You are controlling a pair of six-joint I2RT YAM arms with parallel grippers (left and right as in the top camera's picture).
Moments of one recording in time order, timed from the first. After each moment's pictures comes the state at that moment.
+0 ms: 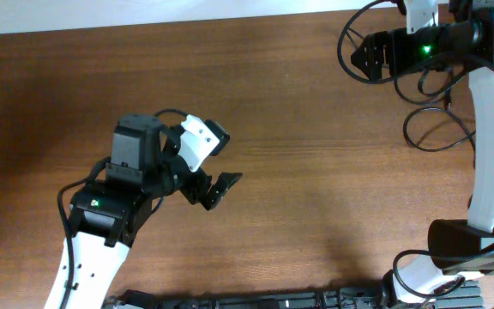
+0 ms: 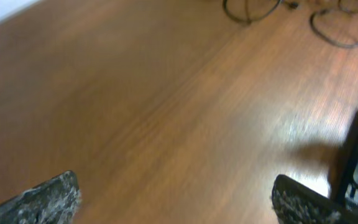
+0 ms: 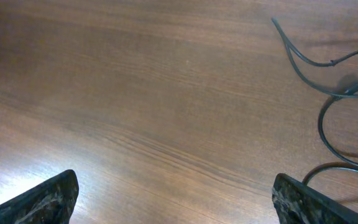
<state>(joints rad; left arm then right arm) -0.31 1.10 1.07 -0.77 0.50 0.35 -0.06 1.77 2.15 -1.41 -0.39 -0.17</state>
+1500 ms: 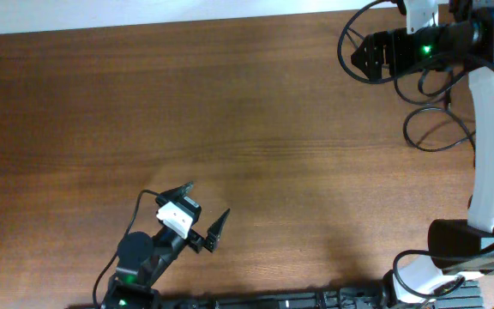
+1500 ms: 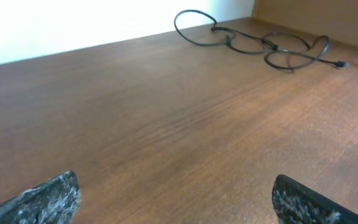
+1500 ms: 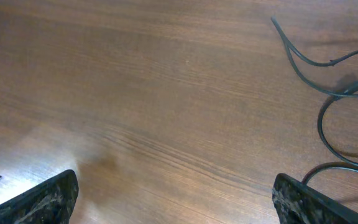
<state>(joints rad) -0.28 0.36 0.01 0.12 0.39 0.06 -0.06 1.77 2.15 -1.41 -0.39 -0.17</state>
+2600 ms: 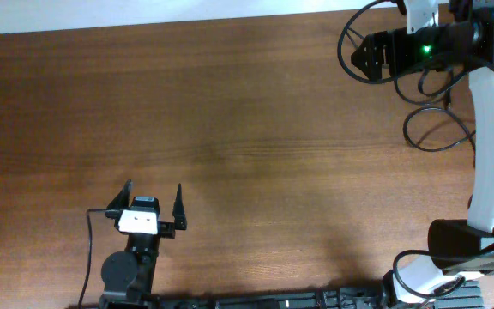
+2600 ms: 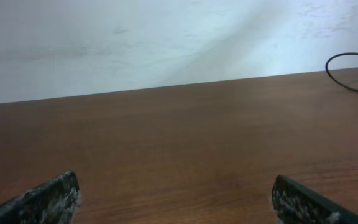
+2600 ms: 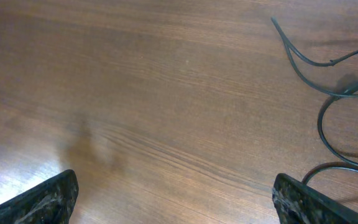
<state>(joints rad) -0.15 0.01 0.01 -0.08 -0.03 0.06 -0.06 1.77 2.15 -1.41 -0.39 -0.17</state>
